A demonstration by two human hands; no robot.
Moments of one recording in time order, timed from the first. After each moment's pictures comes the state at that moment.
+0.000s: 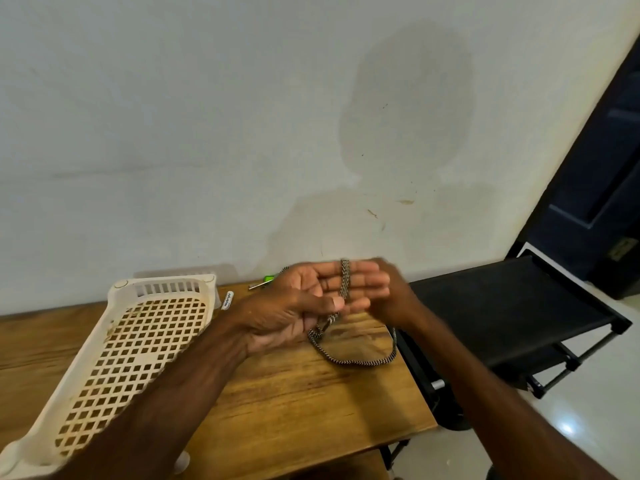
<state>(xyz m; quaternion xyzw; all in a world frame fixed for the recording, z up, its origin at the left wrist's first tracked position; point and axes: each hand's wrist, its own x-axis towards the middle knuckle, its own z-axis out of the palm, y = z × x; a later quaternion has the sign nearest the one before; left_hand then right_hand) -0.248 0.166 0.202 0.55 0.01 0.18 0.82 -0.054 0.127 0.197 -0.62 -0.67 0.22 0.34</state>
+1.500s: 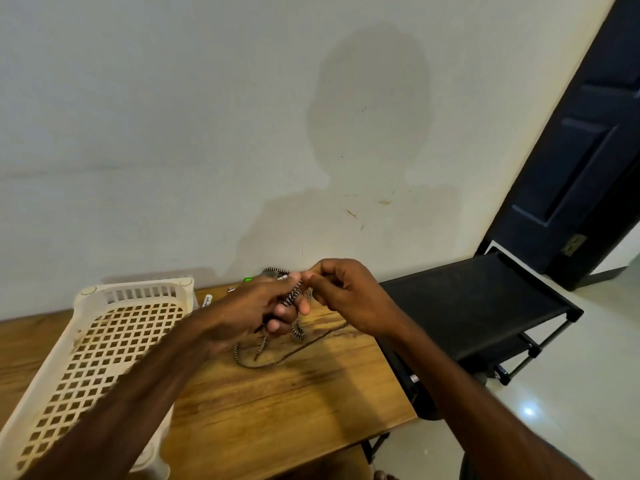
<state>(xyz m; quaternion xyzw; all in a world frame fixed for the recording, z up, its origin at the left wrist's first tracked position) -0.274 0.173 0.203 0.63 0.30 0.14 0.70 -0.080 0.112 0.207 -0.54 -0.67 0.30 0.41</state>
